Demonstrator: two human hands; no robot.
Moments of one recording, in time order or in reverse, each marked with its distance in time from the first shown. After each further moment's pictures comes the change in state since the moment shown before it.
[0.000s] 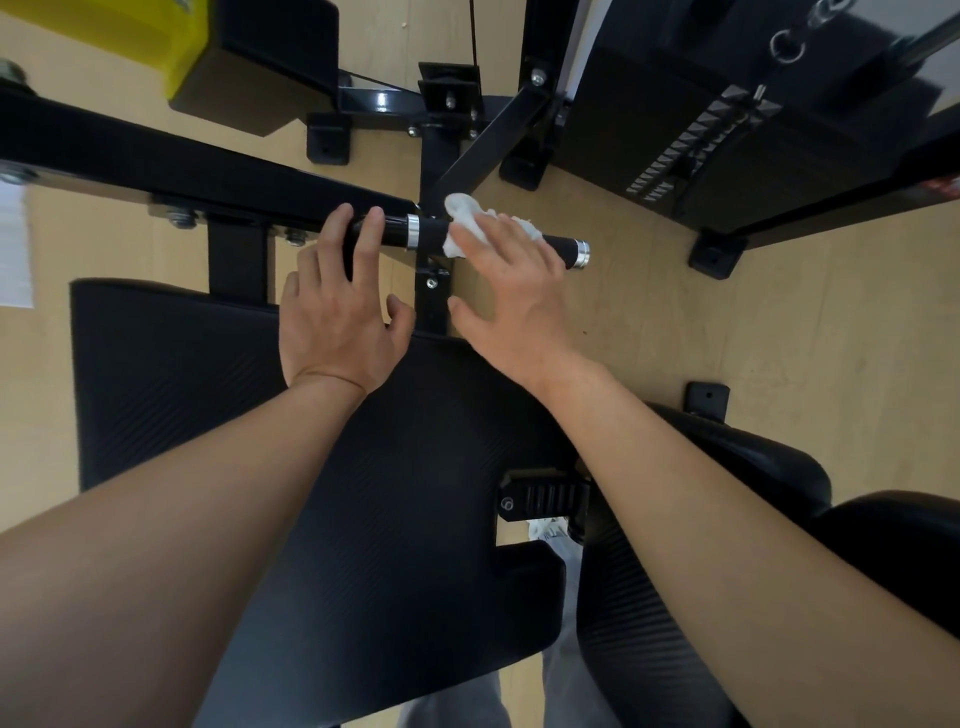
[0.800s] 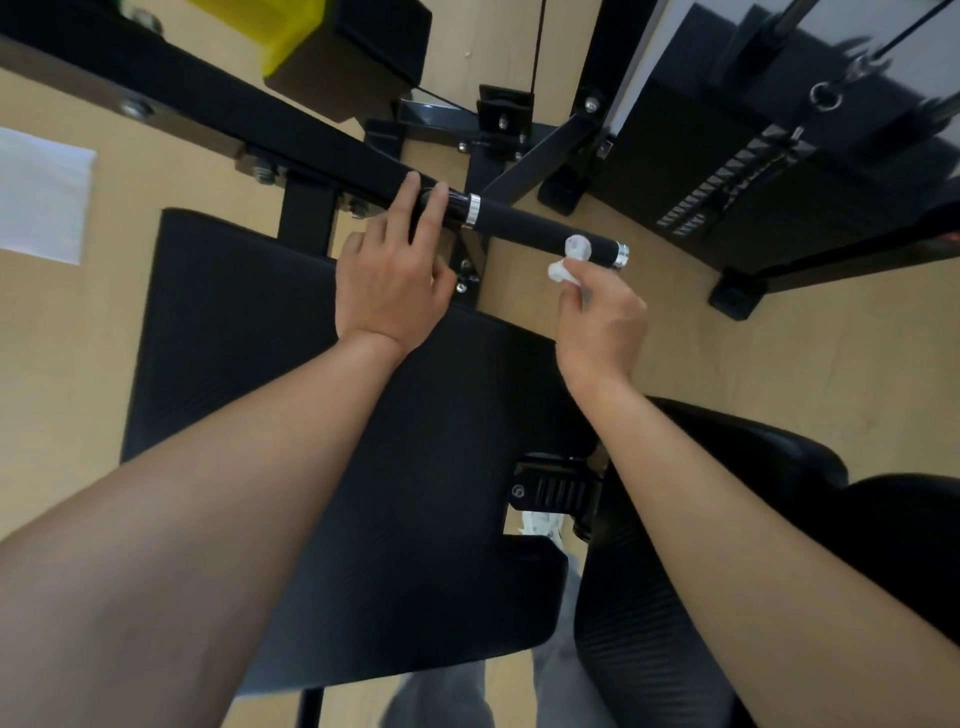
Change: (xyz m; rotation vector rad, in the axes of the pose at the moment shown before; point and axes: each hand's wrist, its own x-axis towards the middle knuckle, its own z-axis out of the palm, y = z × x) left_hand -0.006 -0.003 0.006 0.001 0.158 0.014; right_hand -0.040 -0.007 -0.010 0.177 0.300 0.375
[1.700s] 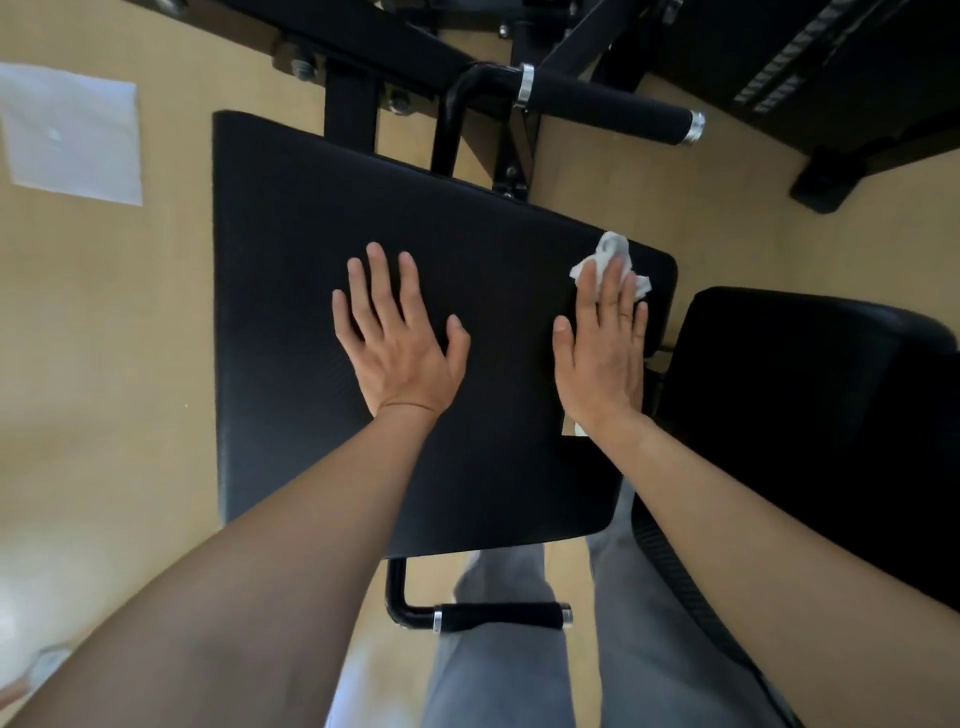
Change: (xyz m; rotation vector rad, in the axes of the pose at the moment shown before) left_hand -0.167 0.002 -0.011 0.162 -0.143 -0.320; right_hand -0.127 0.057 0.037 -0.439 -0.415 -0.069
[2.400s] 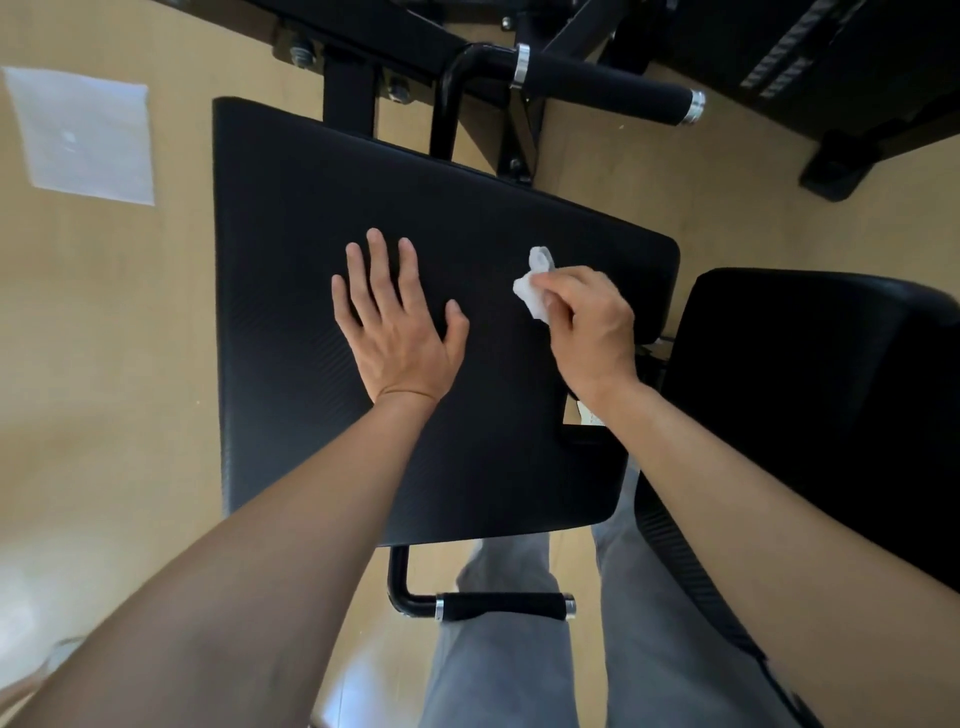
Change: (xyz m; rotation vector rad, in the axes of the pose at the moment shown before) left_hand 0.000 -0.001 0.001 -0.016 0.052 0.012; right_hand 0.003 -0.017 -0.024 0.468 0.245 -0.236
